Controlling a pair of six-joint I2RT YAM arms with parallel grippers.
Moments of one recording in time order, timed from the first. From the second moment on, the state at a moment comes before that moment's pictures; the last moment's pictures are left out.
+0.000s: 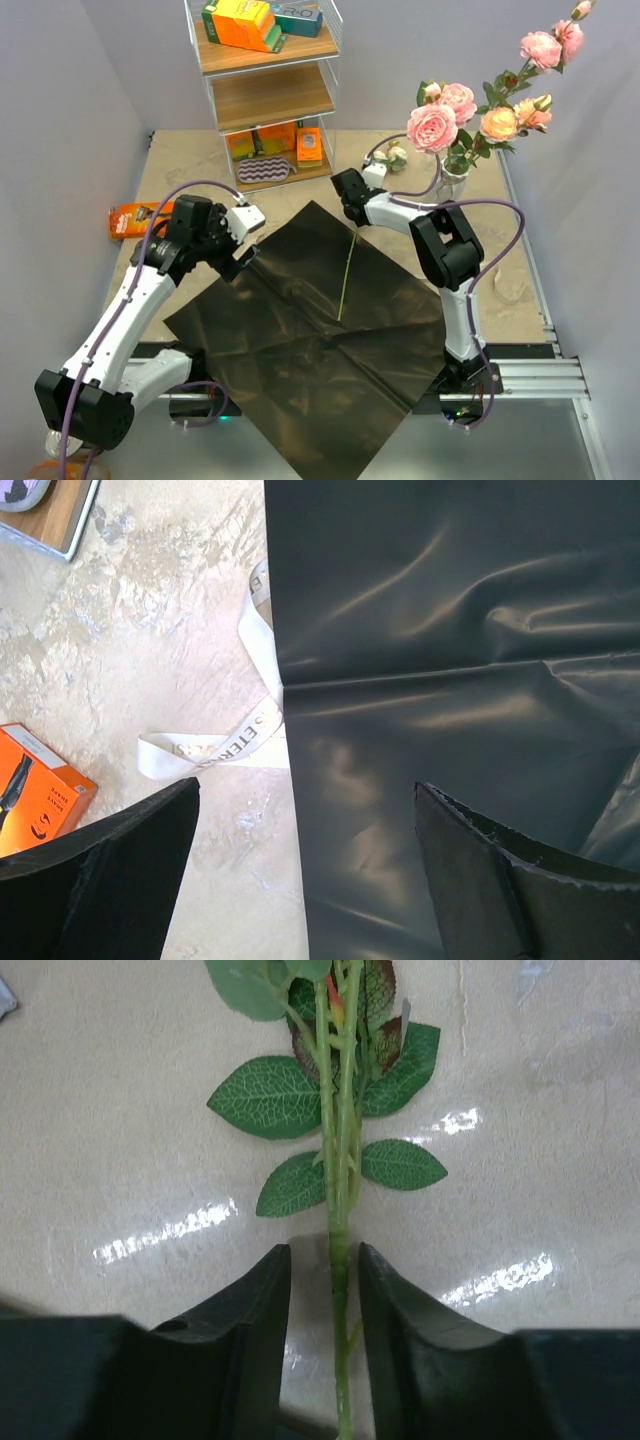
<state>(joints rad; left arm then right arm) -0.29 1.01 0.96 -0.80 0.22 0.54 0.56 2.13 1.46 -0.27 0.62 0.76</state>
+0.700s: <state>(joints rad) -0.29 0.99 0.95 -0.80 0.21 0.54 0.75 2.01 1.27 -0.21 0.72 0.71</state>
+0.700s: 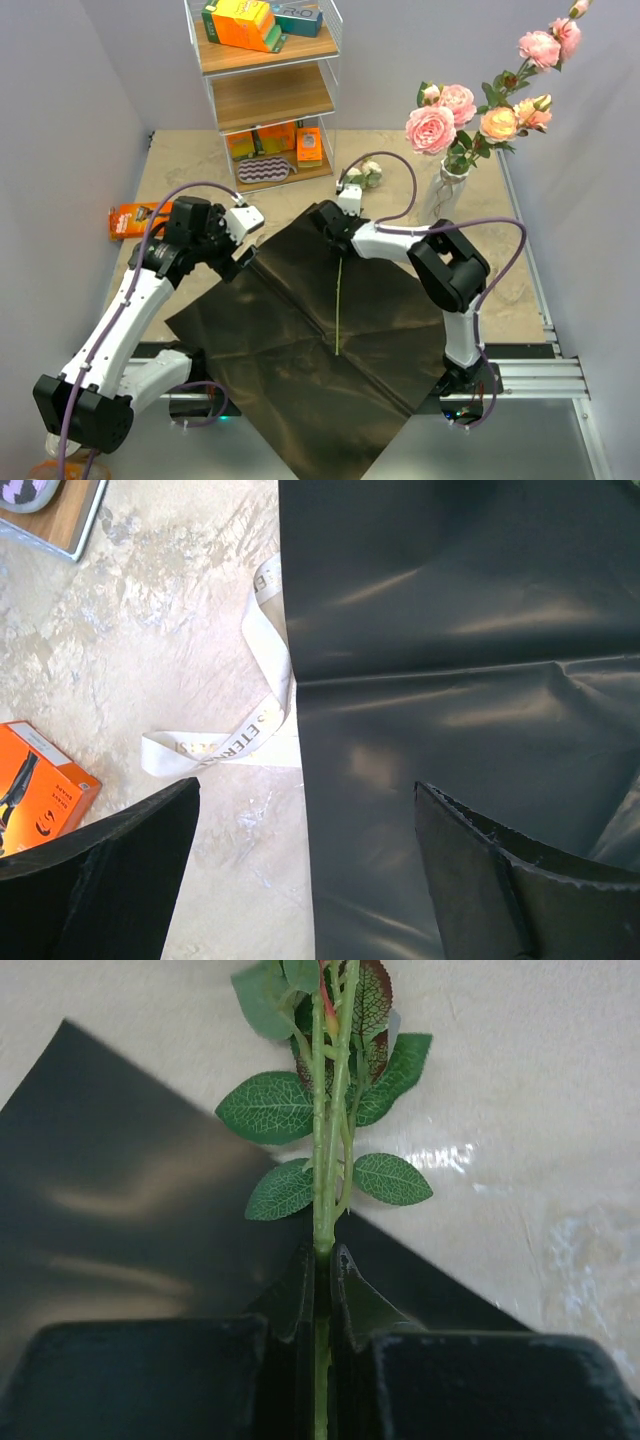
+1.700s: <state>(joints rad) -0.29 0.97 0.93 -0.79 0.24 0.54 1.15 1.23 1.41 0.36 0.78 -0.28</state>
